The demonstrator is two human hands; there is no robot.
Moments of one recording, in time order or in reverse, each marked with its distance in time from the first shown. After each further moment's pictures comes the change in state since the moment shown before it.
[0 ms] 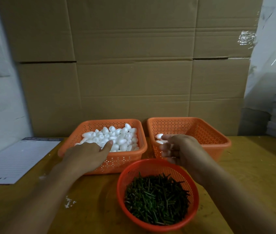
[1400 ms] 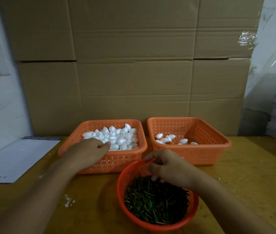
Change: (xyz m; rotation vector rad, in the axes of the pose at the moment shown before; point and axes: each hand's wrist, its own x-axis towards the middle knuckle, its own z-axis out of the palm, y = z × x) left_hand -0.001 -0.003 -0.009 -0.176 0.028 0.129; right_hand 0.005 0.027 0.014 -0.758 -0.306 -0.162
